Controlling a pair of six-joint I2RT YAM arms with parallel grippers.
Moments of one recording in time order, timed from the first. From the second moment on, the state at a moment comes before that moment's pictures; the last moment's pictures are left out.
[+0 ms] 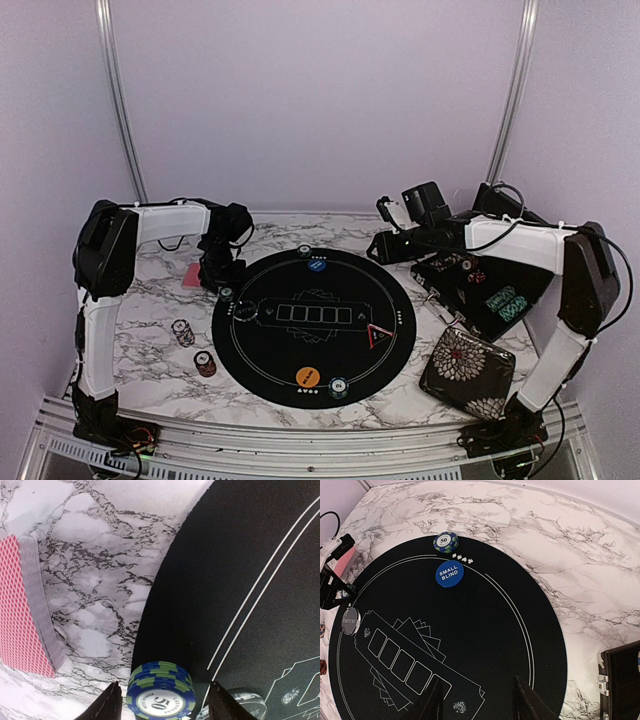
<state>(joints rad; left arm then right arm) -0.48 2.18 1.69 -1.01 -0.08 -0.38 0.52 1.70 1.25 -0.31 -0.13 0.21</state>
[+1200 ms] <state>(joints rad) -0.48 1.95 1.63 -1.03 -0.09 -0.41 0.52 1.70 1.25 -0.31 -0.13 0.21</state>
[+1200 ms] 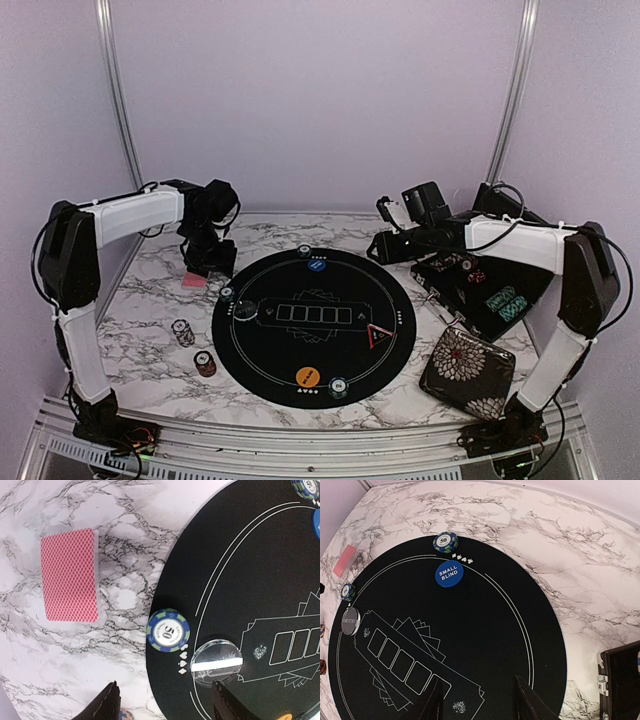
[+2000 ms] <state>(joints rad) -0.48 1.51 1.14 -1.05 -0.10 -0.56 0.52 1.70 1.25 -0.31 -0.13 0.21</state>
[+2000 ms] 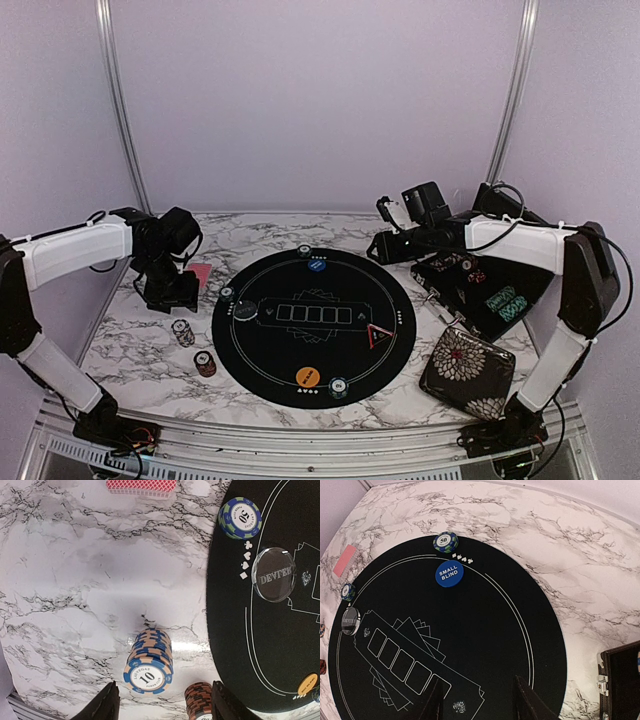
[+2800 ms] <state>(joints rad) -0.48 1.51 1.05 -1.01 -0.08 -0.58 0.52 1.70 1.25 -0.31 -0.13 0.21</state>
